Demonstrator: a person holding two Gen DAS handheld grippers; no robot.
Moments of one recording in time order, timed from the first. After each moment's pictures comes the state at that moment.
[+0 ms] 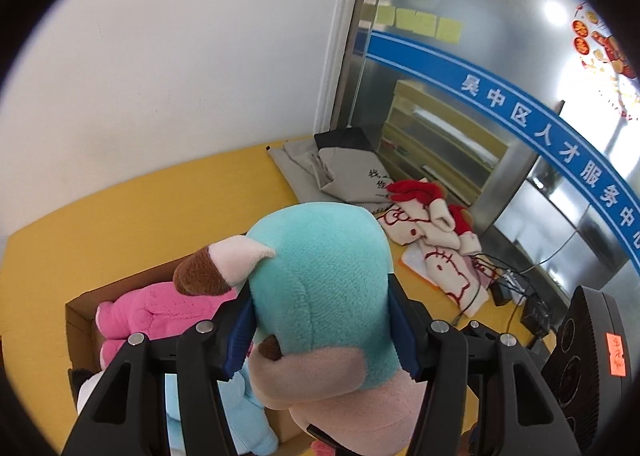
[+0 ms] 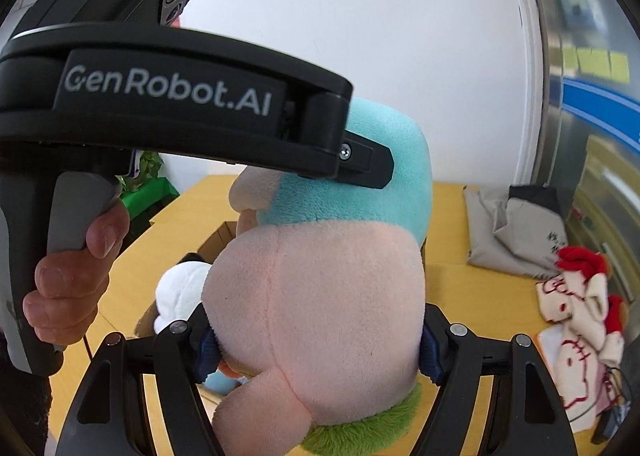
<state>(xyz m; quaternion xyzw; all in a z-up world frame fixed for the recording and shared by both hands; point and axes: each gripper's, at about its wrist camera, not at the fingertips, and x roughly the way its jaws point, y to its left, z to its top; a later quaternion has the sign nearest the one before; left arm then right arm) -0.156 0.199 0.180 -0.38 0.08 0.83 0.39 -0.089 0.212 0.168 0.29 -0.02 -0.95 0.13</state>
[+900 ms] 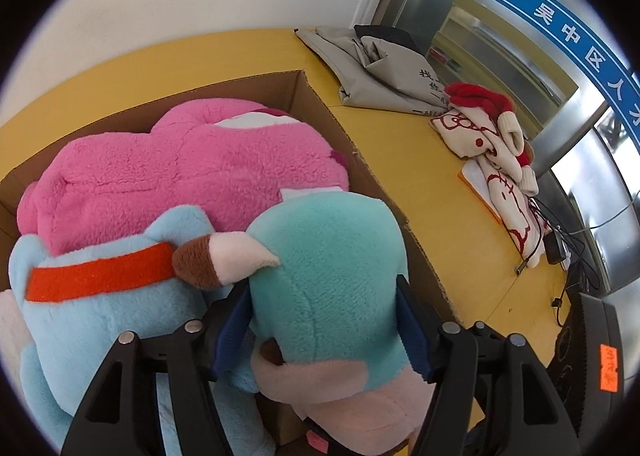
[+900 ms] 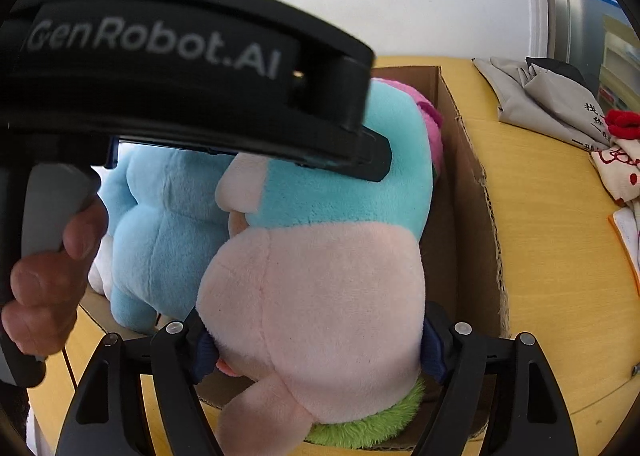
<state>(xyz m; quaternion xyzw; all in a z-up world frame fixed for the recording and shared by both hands) -0.187 0.200 -0.003 -0.50 0.07 0.79 0.36 -0.128 0.221 -0.018 0.42 -0.05 -0.90 0.12</state>
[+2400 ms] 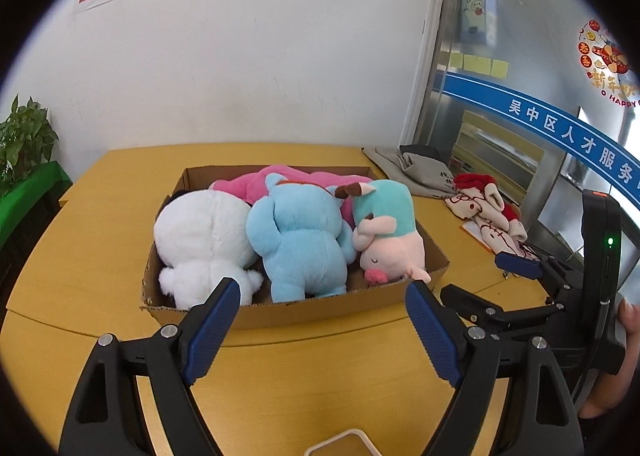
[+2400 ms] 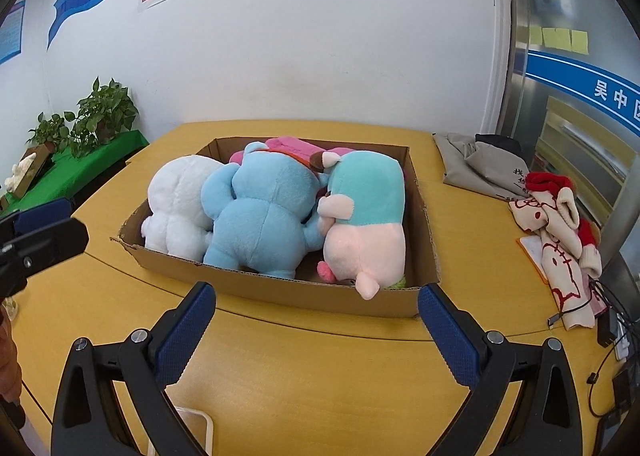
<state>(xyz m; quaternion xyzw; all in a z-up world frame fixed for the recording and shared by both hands) 0.043 -0.026 0.077 -0.30 0.00 0.92 0.26 0.049 0.156 0.077 0.32 0.02 -0.94 0.05</state>
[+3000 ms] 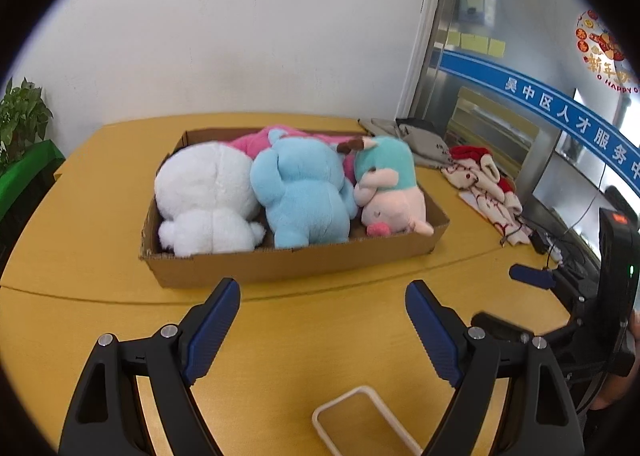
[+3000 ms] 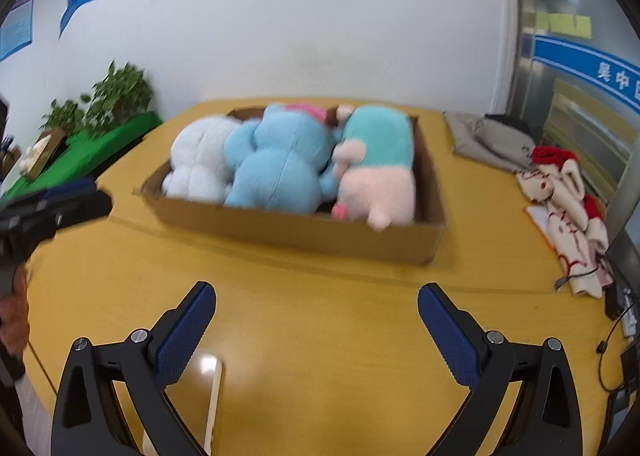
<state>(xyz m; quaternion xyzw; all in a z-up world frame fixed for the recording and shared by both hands) 0.061 -0.048 0.037 -0.34 0.01 0.90 0.27 0.105 0.158 0.039 0.36 0.03 -0.93 0.09</state>
